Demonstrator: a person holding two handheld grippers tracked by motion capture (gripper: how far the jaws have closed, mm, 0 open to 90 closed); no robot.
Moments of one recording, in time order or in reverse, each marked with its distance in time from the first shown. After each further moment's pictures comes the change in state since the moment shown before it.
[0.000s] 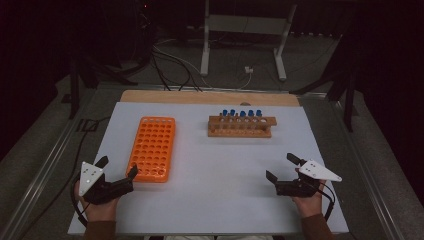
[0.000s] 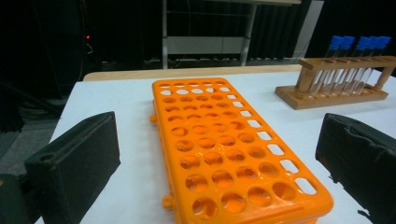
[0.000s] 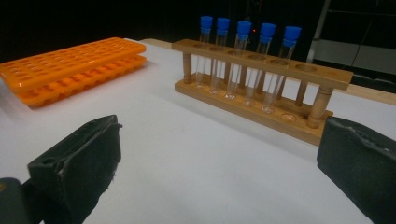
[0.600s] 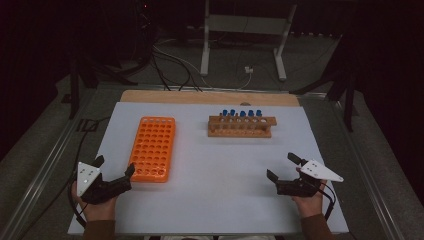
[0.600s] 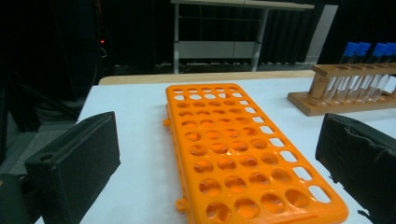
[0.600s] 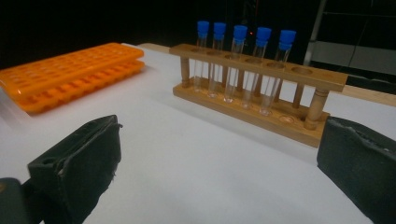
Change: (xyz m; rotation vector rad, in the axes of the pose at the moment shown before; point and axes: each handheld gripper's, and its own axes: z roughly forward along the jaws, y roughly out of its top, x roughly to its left) left arm 0.001 0.002 -0.002 -0.018 0.036 -0.005; right arm -0.001 0.002 -0.002 -0.019 -0.002 0.028
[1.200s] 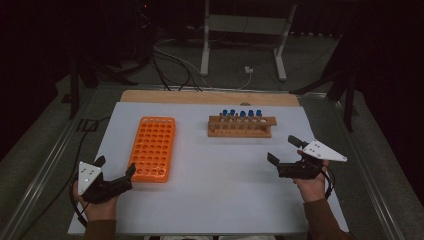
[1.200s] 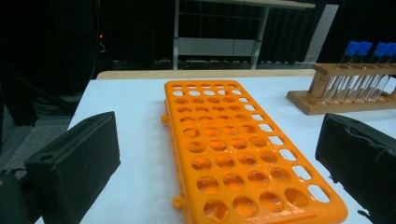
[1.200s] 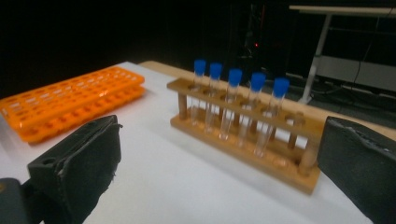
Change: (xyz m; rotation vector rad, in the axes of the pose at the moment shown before) left arm 0.000 -0.002 0.003 0.009 0.008 -0.015; right arm -0.016 0.049 0.016 -0.030 0.023 -0.029
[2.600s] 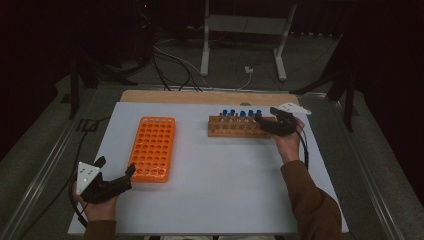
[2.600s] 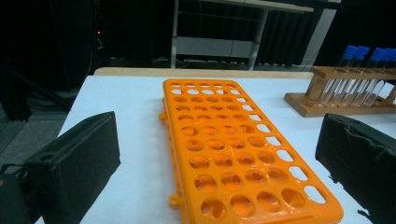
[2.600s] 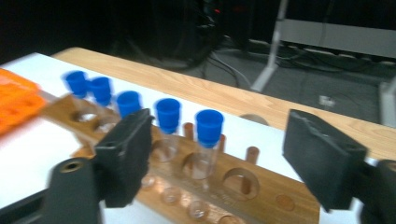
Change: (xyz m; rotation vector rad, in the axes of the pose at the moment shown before) left arm 0.002 -0.002 0.000 -0.001 -0.010 -0.037; right arm -0.064 0.016 0.127 0.157 -0.175 0.065
